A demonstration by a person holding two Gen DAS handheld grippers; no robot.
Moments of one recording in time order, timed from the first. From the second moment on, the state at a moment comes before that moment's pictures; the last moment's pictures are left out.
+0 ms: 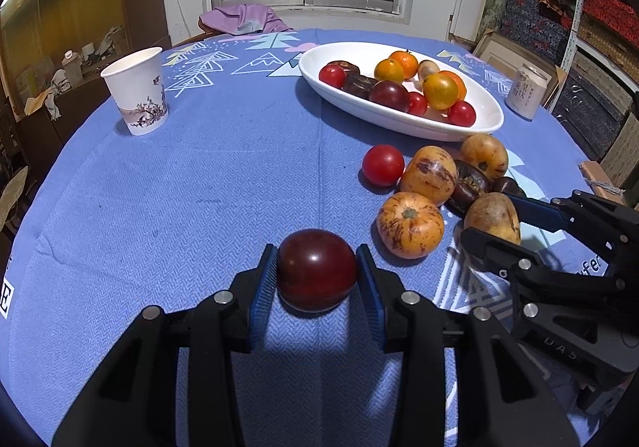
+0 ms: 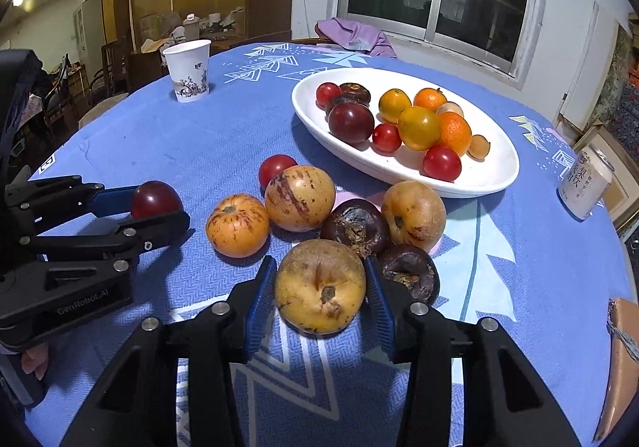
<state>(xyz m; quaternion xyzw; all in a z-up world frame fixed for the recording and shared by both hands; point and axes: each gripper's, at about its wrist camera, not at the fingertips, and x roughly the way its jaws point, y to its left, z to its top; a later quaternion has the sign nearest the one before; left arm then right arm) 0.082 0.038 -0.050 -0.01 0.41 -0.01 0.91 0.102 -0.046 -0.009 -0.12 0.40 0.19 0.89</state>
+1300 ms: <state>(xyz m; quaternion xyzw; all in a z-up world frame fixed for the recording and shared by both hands) 0.123 -0.018 0.063 0.08 0.24 -0.02 0.97 0.152 -0.141 0.116 0.03 0.28 0.16 0.95</state>
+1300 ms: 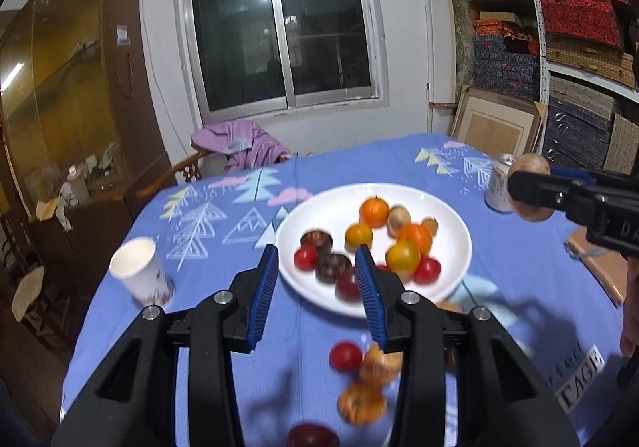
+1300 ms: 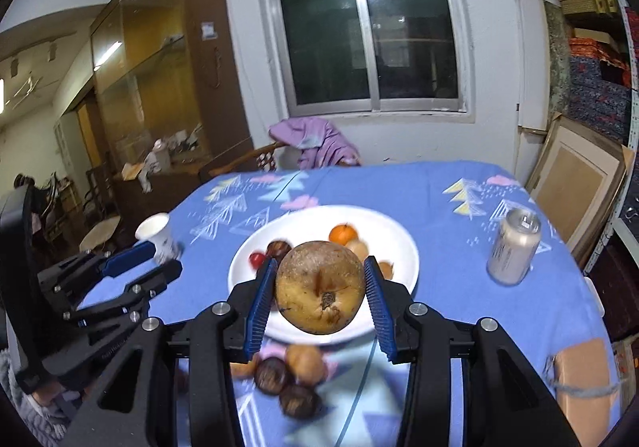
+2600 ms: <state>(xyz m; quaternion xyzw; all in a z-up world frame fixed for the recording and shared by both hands) 0.135 0.016 0.000 0.08 0.36 -0.12 0.92 0.250 -0.140 0.040 0.05 0.36 0.13 0.92</state>
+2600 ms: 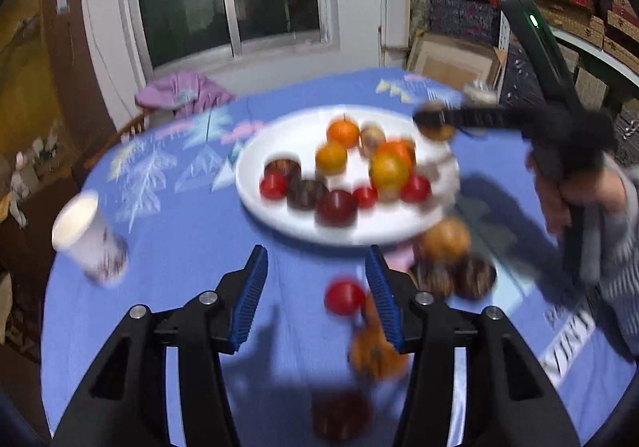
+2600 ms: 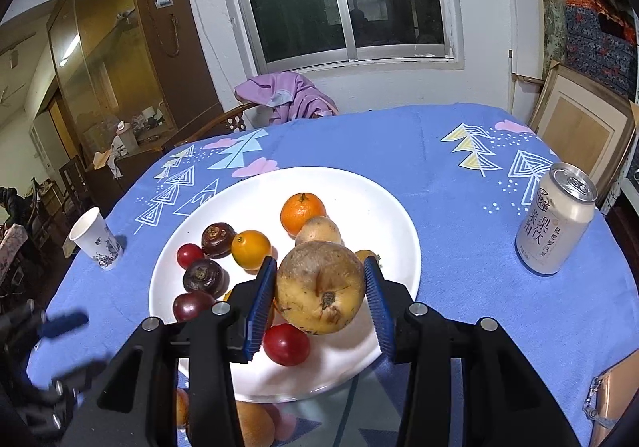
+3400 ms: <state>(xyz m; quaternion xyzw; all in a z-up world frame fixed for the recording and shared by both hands) 0.182 0.005 0.027 0.07 0.32 -0.08 0.94 0.245 -0.138 0.046 0.06 0.35 0.14 0.92</state>
